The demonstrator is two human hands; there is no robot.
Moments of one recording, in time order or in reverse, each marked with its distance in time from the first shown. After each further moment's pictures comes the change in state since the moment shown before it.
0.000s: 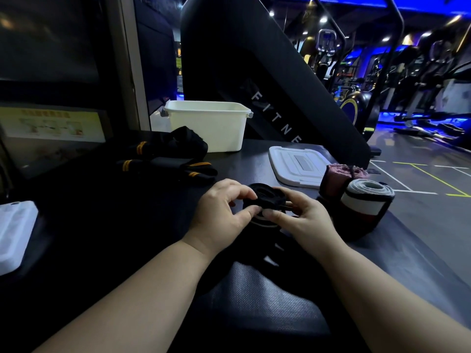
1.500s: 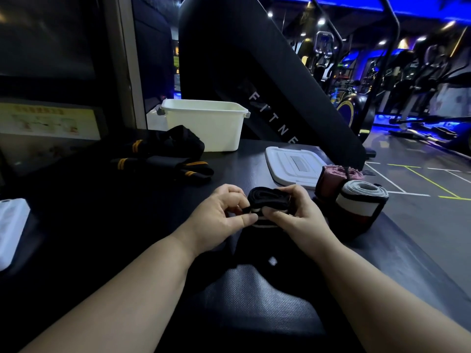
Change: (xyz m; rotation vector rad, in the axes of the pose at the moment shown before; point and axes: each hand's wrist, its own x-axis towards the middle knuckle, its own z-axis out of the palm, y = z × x) left_hand -0.001 0.004 -0.013 -0.243 -0.348 -0.259; right_hand 0.003 0.007 -0.003 -0.075 0.037 0.053
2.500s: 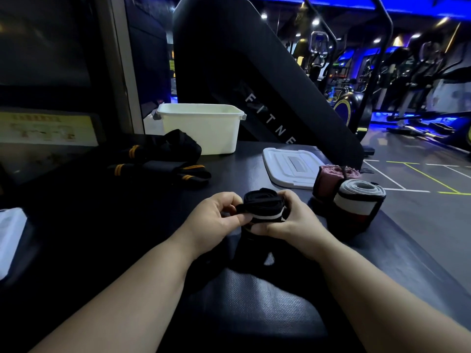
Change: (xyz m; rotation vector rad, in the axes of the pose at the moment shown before) left_hand 0.005 -0.007 0.003 -0.109 0.017 -0.082; right_hand -0.001 -0.014 -0.003 -0.024 -0.118 0.115
